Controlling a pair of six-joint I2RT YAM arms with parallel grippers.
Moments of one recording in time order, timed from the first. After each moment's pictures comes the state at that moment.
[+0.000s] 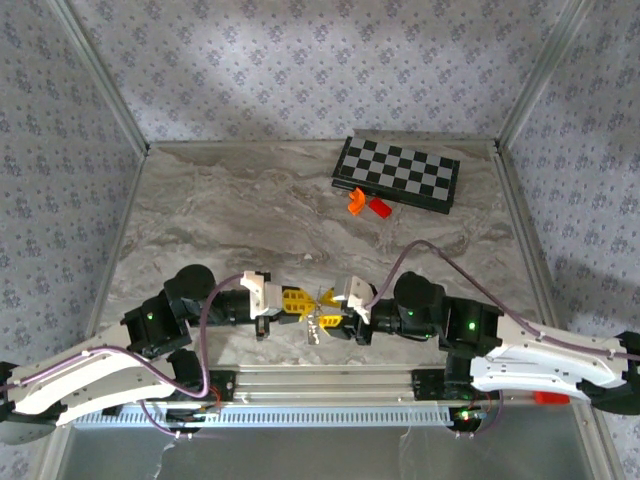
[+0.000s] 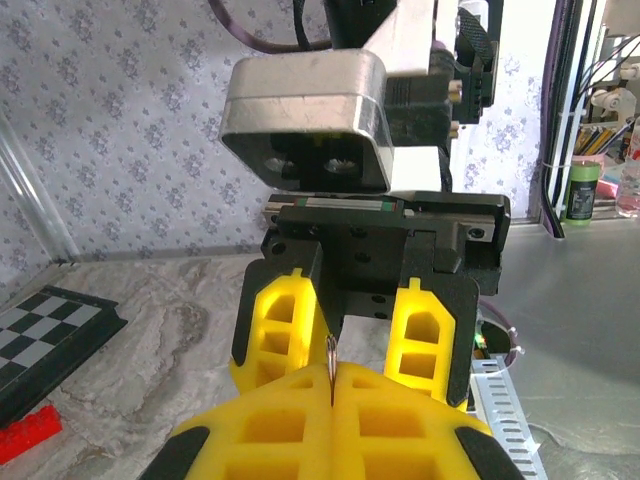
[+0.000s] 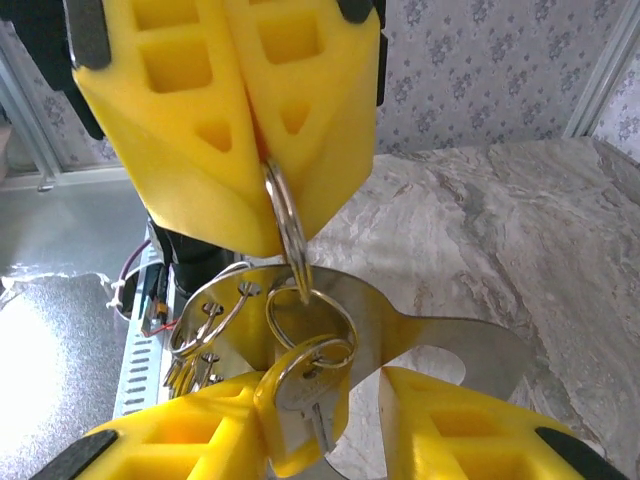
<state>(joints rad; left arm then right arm) -1.15 0.67 0.76 -0.15 0.35 0.13 1.29 0.78 0.78 -0.24 -0.07 -0.06</state>
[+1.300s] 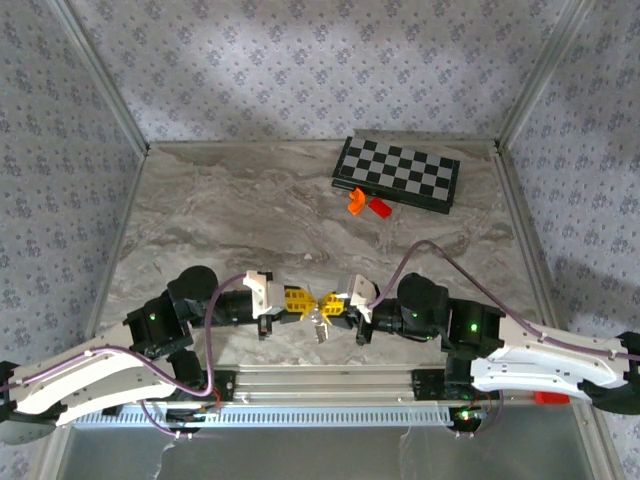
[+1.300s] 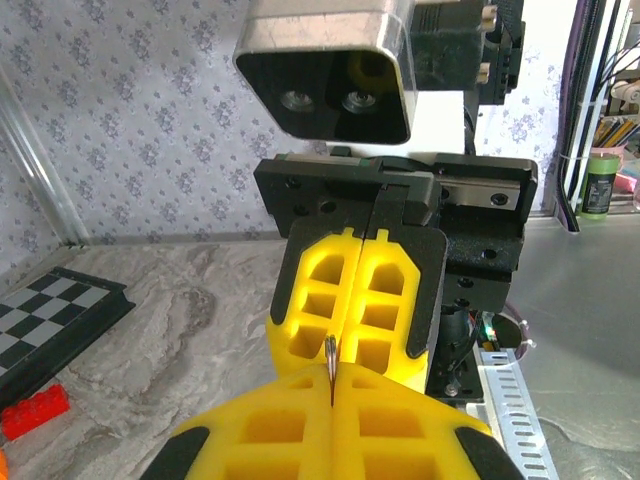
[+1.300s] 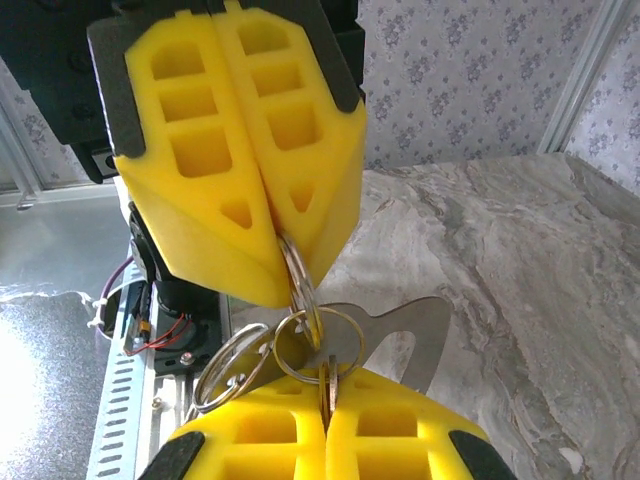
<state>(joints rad) -1.15 0.67 0.74 -0.16 0.32 0.12 1.30 0.77 0.77 -0.22 -0.02 -0.07</state>
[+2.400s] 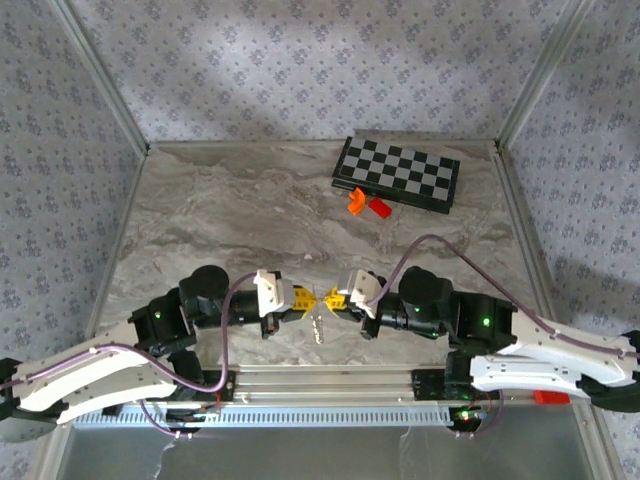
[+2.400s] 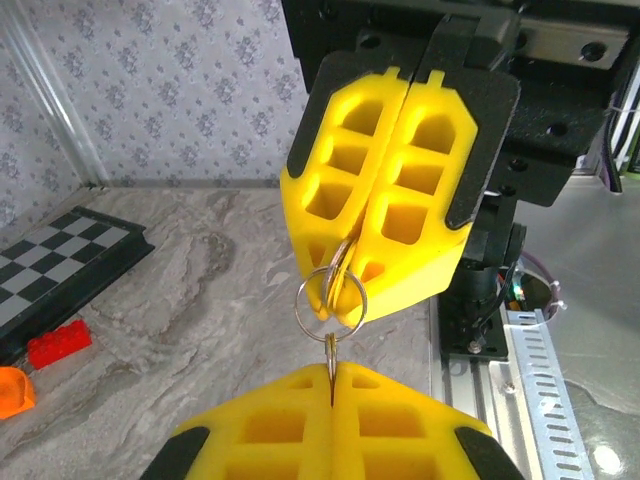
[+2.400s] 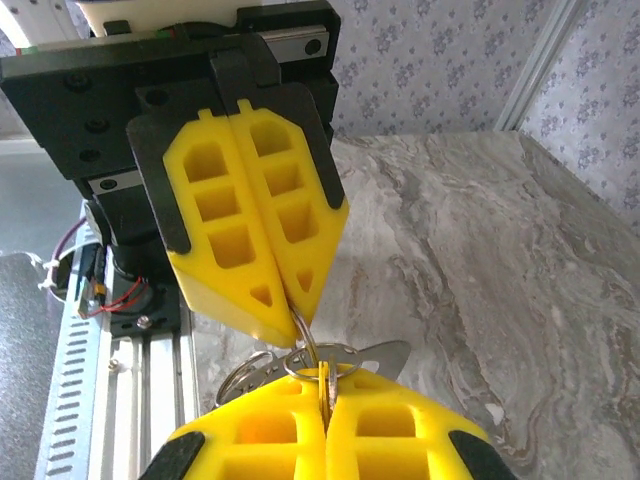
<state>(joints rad) -1.15 0.70 0.74 -0.23 0.24 0.13 1.30 0.80 0.93 -0.45 0.07 -0.14</state>
